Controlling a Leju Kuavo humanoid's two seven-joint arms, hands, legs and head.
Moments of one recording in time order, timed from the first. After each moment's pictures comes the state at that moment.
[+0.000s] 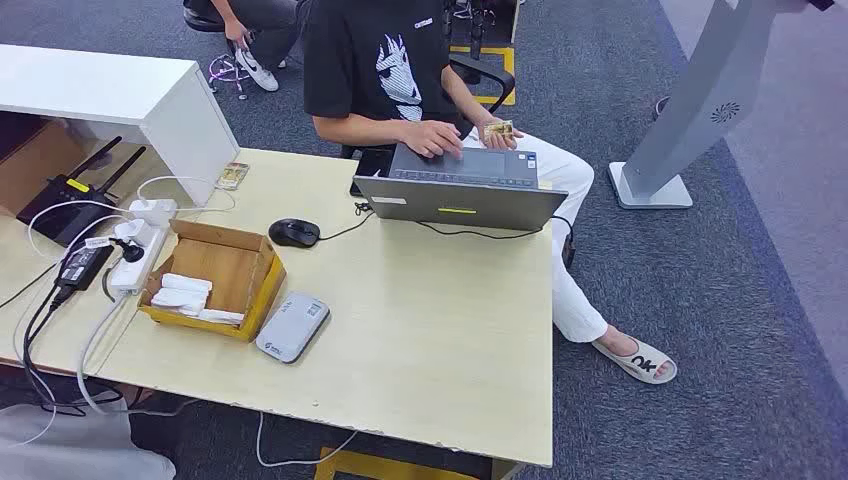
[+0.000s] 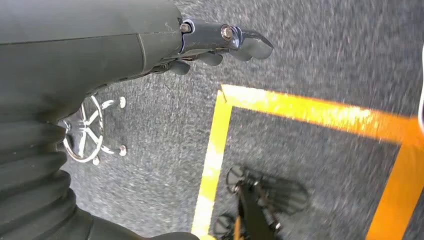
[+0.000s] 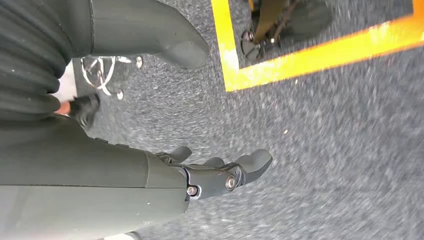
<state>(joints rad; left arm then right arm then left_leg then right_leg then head) 0.05 -0.05 0.43 -0.34 -0.22 0.20 -0.09 0.06 0.05 -0.19 -0.32 0.06 -0.31 0.01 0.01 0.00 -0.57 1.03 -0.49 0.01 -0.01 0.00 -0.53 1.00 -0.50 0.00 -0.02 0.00</state>
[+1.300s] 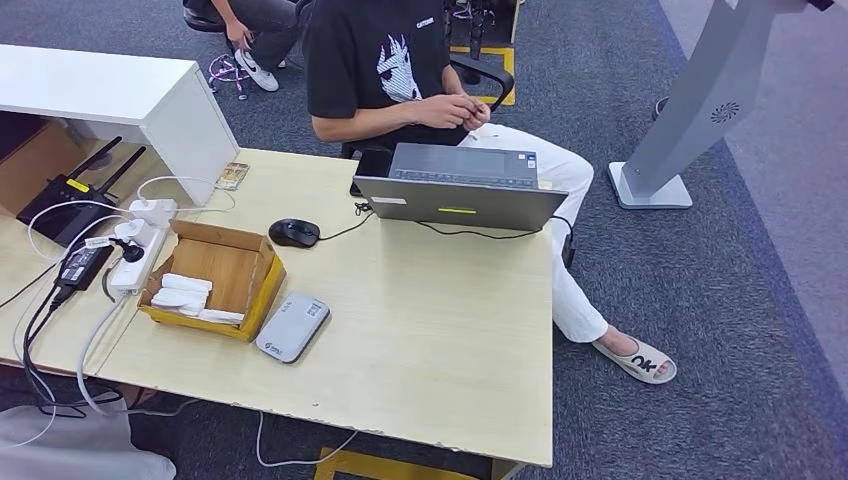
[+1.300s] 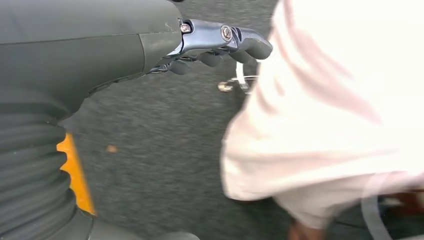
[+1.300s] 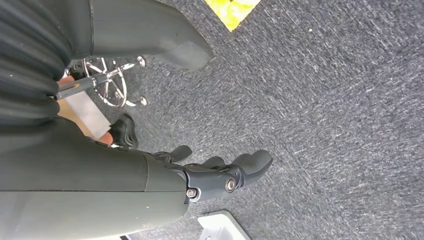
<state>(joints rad) -0.02 -0.19 1.18 -0.91 -0.13 0.50 -0.45 0.01 0.15 -0.79 -0.33 0.37 -0.64 0.04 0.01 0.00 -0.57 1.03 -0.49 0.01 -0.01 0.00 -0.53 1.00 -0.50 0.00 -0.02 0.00</state>
